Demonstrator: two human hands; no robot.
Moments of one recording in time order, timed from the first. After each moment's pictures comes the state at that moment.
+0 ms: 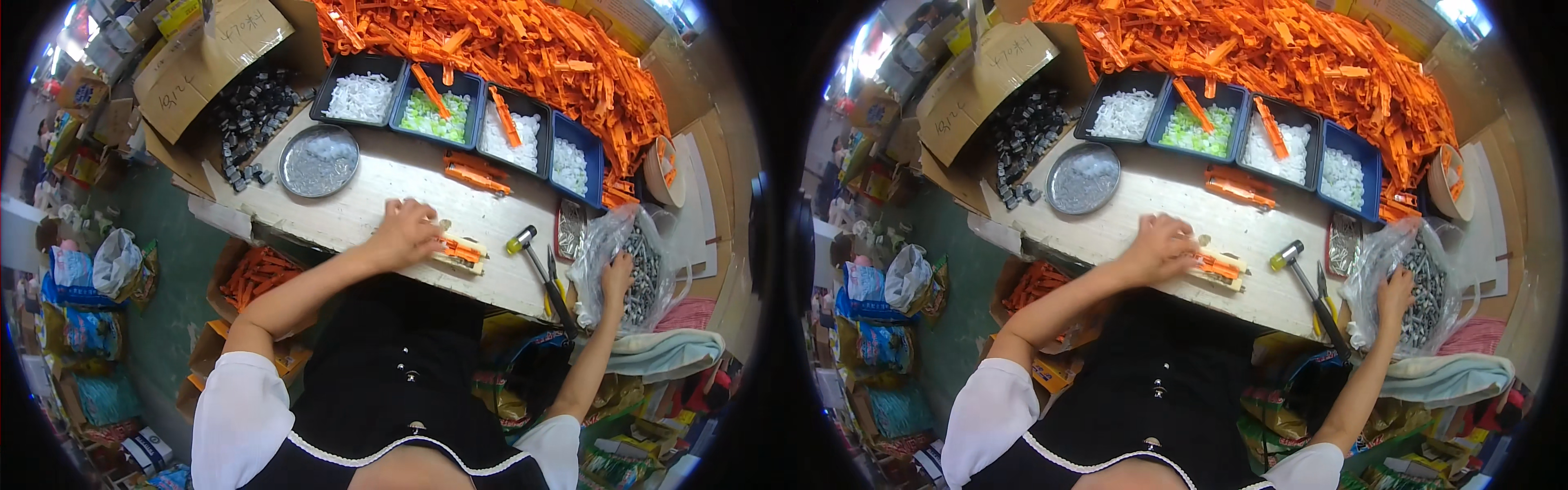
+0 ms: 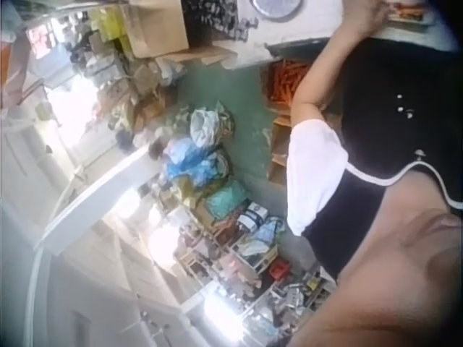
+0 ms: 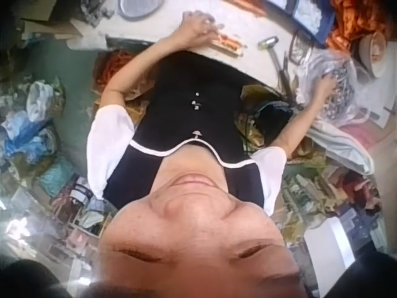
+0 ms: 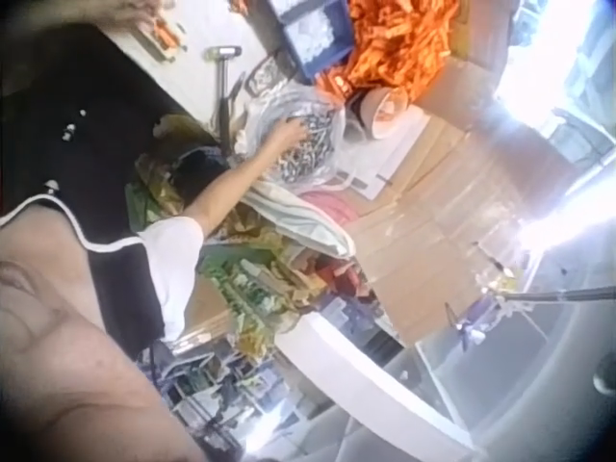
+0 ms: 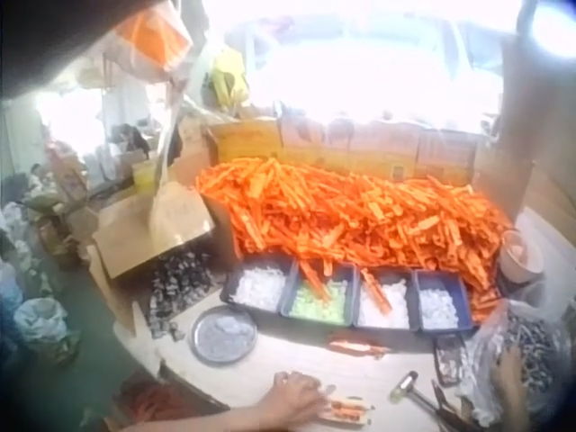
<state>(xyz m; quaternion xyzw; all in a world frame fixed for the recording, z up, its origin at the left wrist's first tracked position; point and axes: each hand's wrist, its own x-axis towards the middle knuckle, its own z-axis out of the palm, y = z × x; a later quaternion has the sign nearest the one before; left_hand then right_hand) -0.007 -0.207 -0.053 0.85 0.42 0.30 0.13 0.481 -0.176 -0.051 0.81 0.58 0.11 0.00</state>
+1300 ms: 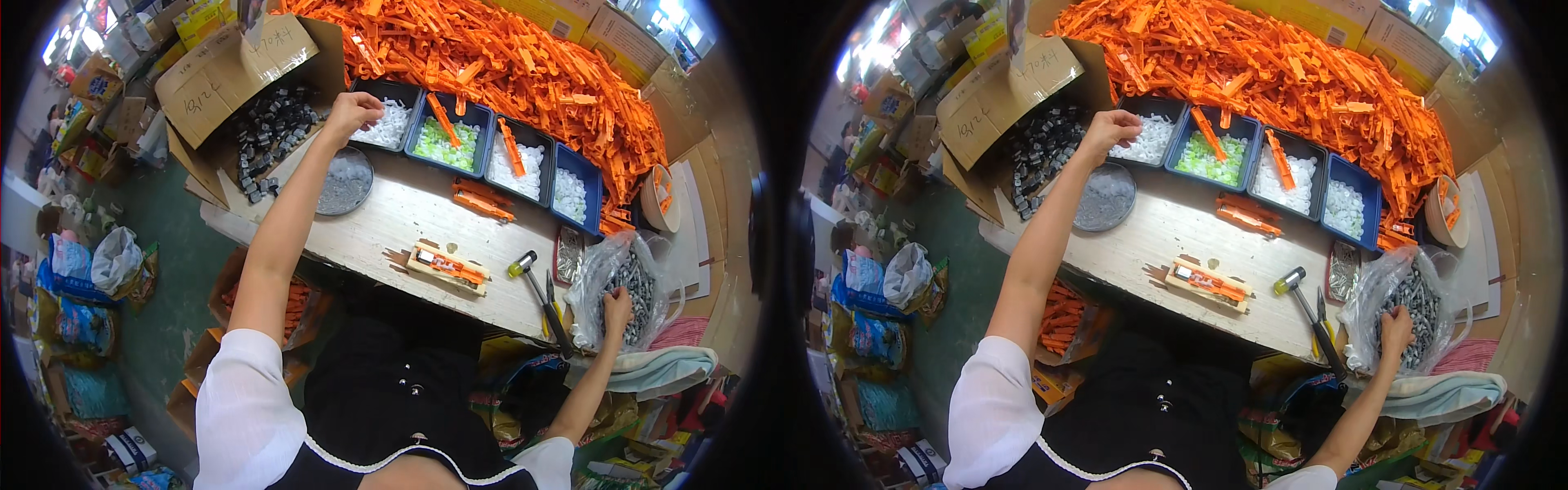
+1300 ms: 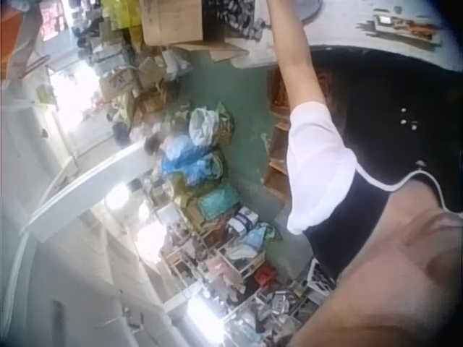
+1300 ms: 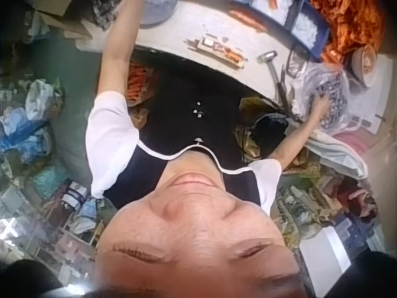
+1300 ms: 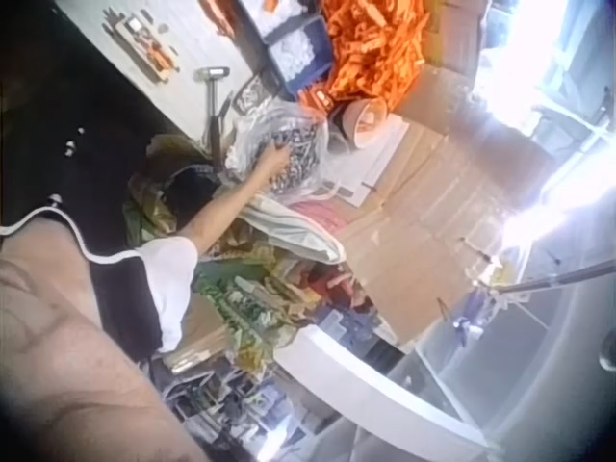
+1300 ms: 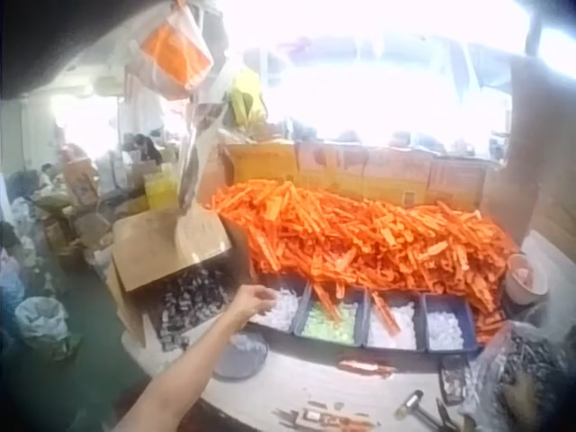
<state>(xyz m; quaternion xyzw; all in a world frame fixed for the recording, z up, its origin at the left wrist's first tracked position) -0.135 -0.042 0.015 0.52 0.59 0.47 0.40 0.486 -0.198 -0.024 0.85 0.53 0.02 -0.09</state>
